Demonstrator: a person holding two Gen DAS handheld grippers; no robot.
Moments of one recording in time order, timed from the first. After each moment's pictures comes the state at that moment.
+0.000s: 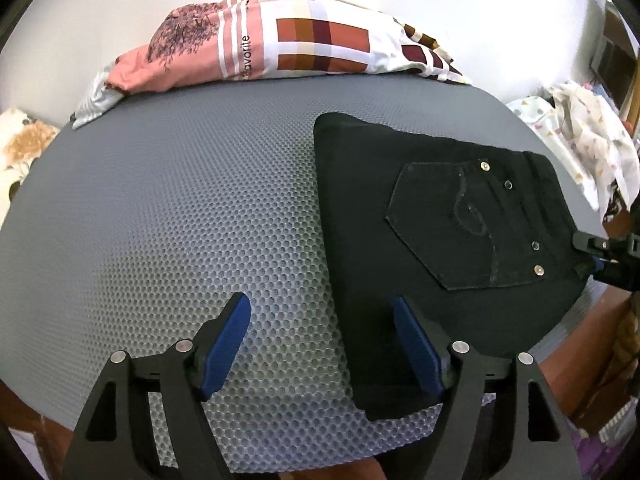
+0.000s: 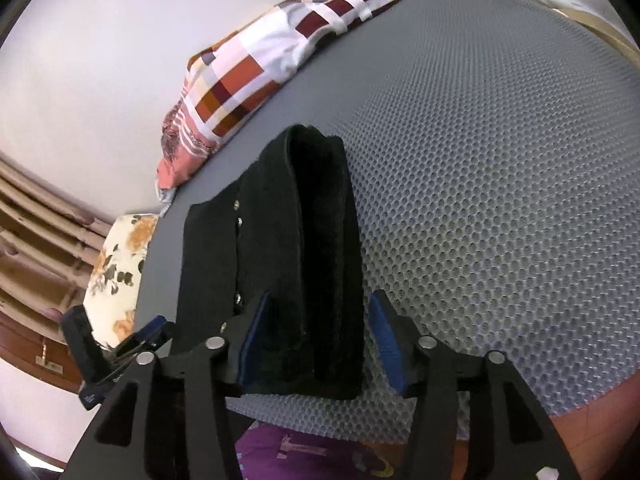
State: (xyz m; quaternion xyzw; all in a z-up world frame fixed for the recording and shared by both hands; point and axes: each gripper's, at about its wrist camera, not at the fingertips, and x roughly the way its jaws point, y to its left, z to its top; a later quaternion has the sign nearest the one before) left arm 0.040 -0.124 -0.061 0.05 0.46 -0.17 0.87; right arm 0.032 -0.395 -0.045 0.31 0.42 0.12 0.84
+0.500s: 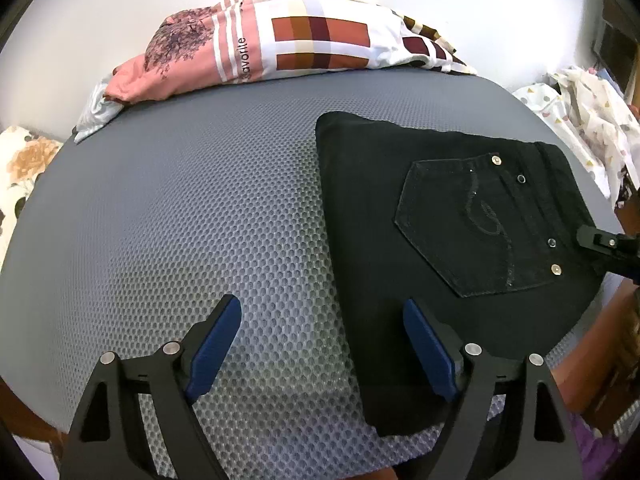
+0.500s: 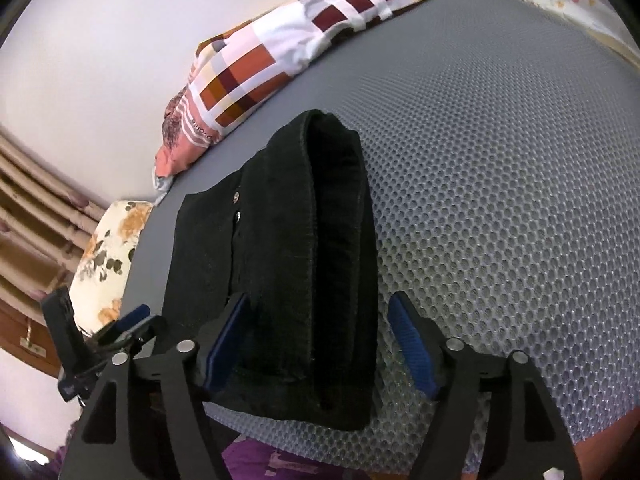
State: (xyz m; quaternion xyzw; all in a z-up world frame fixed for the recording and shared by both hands) left arm 0.050 -0.133 -0.065 0.08 0.46 -0.16 0.87; right arm 0.041 -0.374 -0.050 0.27 0.42 0.13 0.86
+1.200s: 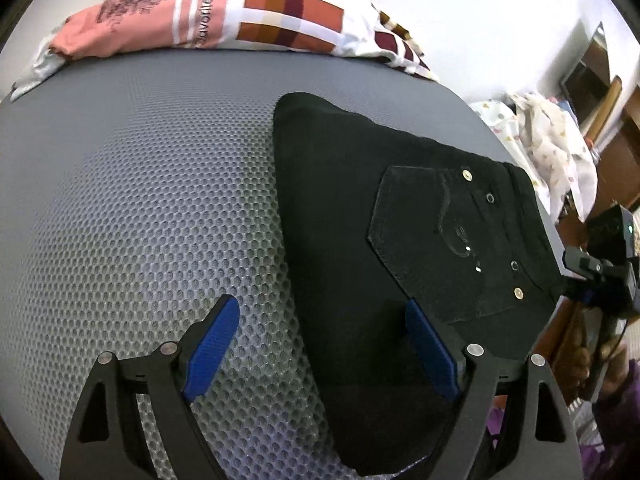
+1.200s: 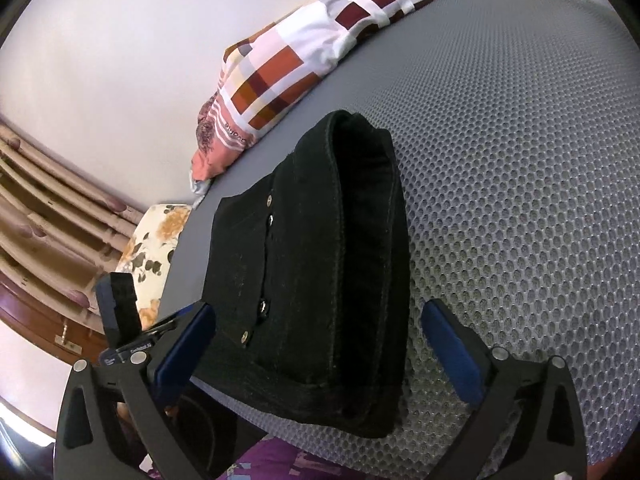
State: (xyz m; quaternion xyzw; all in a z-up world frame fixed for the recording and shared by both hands) left arm 0.086 -0.124 -0.083 -0.02 0.50 -0.28 0.82; right arm 0.047 -0.382 -0.053 0.32 0.40 0.20 0.84
